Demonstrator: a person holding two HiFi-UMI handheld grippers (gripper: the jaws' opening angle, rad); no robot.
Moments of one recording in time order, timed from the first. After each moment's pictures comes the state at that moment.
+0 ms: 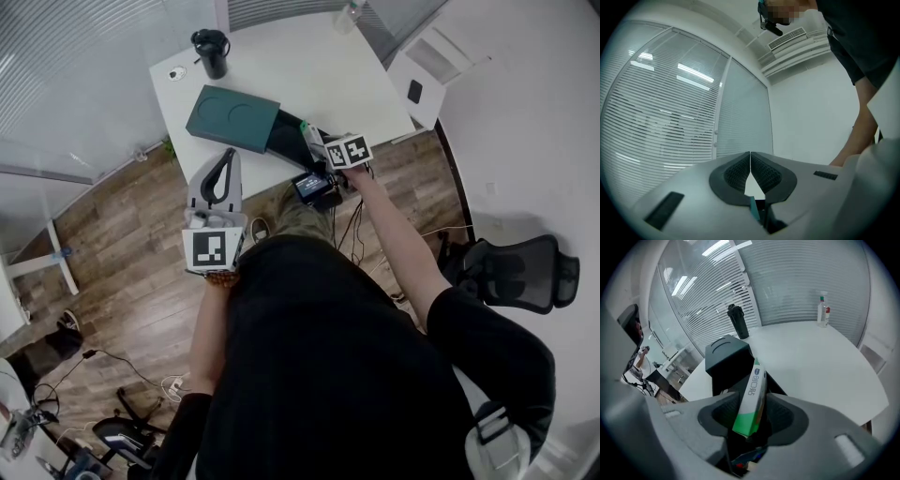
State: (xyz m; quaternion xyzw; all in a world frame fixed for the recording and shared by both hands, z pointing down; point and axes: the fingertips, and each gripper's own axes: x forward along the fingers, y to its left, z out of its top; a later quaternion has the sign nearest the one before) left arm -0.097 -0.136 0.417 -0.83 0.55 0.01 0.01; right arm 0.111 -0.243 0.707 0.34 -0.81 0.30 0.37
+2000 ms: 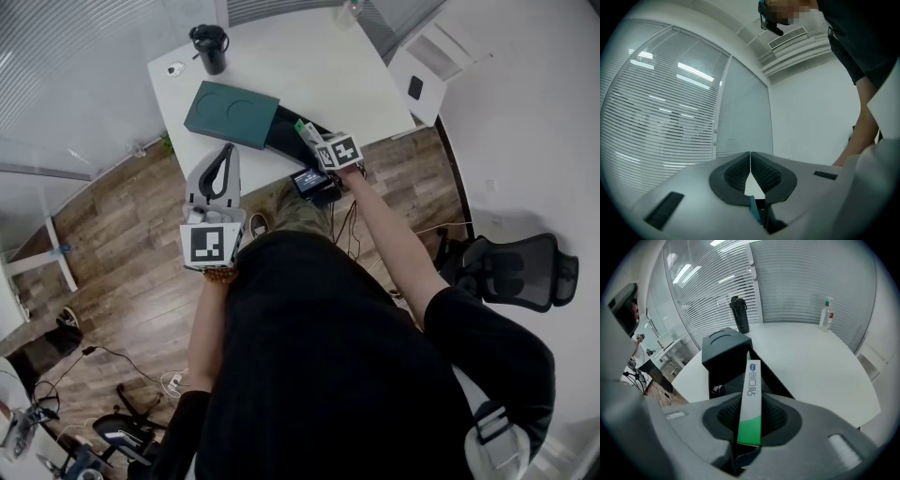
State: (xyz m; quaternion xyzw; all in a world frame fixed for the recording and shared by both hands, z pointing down) left arm -0.096 -0.140 0.417 -0.83 0.55 0.00 -0.01; right arm 0.103 -0.239 0.717 0.35 -0.80 0.26 0.41
